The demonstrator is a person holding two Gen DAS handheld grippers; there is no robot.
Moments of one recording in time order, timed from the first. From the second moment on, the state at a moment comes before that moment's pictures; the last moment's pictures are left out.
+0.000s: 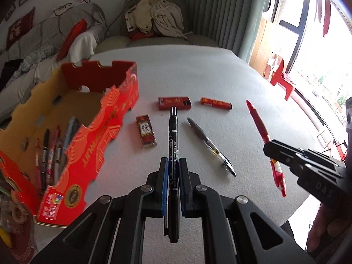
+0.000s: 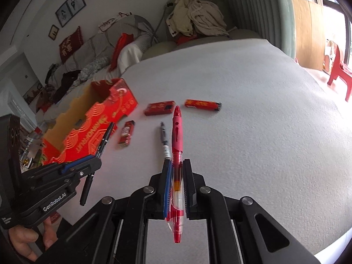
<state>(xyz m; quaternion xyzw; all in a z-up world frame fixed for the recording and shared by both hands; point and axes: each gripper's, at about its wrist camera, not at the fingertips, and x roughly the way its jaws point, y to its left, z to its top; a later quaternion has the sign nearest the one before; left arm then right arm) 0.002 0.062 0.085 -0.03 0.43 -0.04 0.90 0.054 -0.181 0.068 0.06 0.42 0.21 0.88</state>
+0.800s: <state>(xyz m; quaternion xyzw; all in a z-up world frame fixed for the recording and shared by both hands) -0.026 0.151 0.121 -0.09 0.38 0.05 0.92 0.019 -0.107 0.117 0.00 0.34 0.26 0.90</state>
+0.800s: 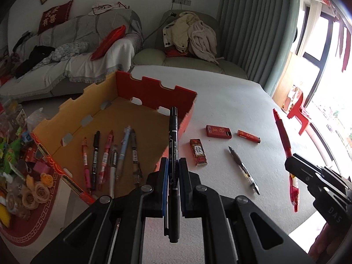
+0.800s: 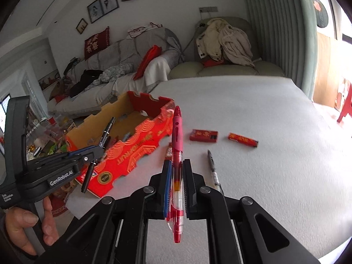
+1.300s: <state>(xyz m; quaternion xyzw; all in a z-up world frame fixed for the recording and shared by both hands) -0.034 0.201 0.137 -0.10 0.35 0.10 0.92 0.015 -0.039 0.149 -0.02 0.29 0.33 0.90</state>
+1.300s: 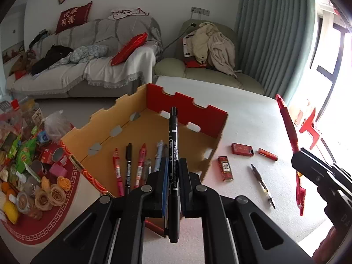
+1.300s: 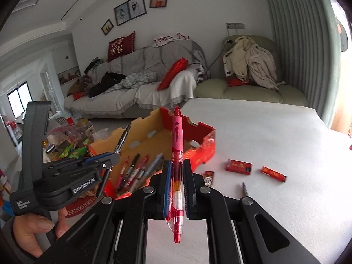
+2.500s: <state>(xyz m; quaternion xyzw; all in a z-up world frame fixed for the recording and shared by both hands) -0.011 0.264 0.127 -0.11 0.37 0.14 0.91 0.039 0.071 0.138 -0.08 0.31 0.37 0.87</state>
